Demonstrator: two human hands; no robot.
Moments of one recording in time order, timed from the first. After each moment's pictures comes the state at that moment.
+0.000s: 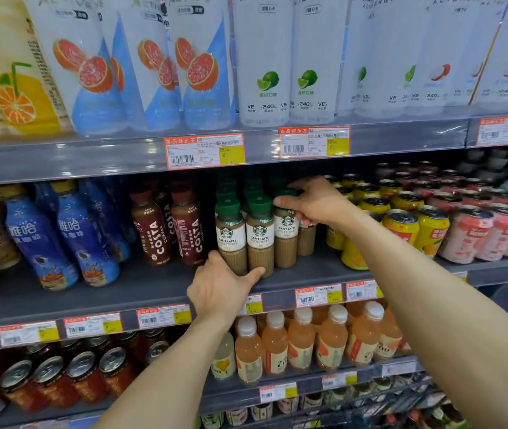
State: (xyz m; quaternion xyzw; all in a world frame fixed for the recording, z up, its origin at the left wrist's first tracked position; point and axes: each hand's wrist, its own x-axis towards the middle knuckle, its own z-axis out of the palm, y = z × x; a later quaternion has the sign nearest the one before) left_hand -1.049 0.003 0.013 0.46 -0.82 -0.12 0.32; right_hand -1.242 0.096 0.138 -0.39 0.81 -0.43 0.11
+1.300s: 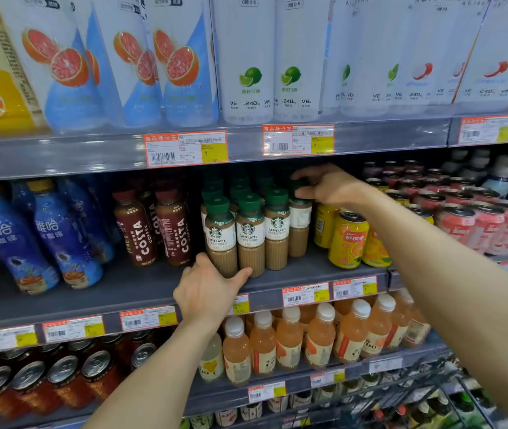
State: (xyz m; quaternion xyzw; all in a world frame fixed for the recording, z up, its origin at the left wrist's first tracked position) left_hand -1.049 0.008 0.011 0.46 -0.82 -0.10 0.31; right_hand -1.289 0.127 0.162 -0.43 0.84 -0.32 0.07
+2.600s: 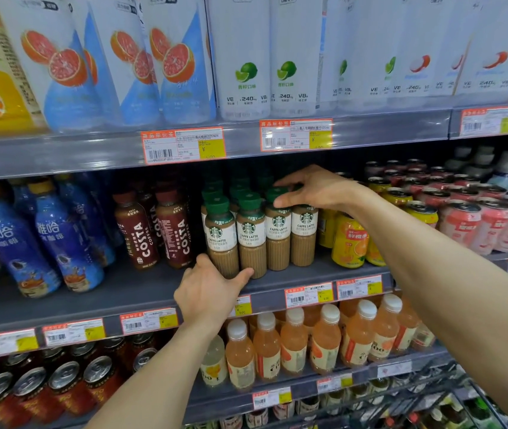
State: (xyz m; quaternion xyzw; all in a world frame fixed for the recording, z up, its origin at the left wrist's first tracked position) left_hand -1.048 0.005 0.007 0.45 -0.83 -0.11 0.31; right_hand -1.266 0.120 0.163 -0.51 0.80 -0.30 0.11
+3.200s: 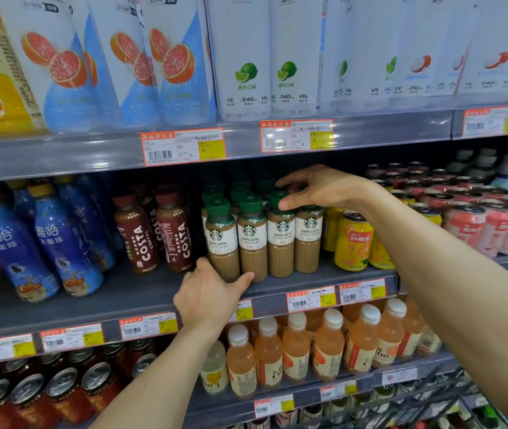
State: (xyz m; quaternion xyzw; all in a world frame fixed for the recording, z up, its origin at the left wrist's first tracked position) left_hand -1.047 0.007 0.009 0.45 -0.83 -0.10 0.31; right_hand -1.267 0.128 0.172 -0.51 0.80 -0.28 0.13
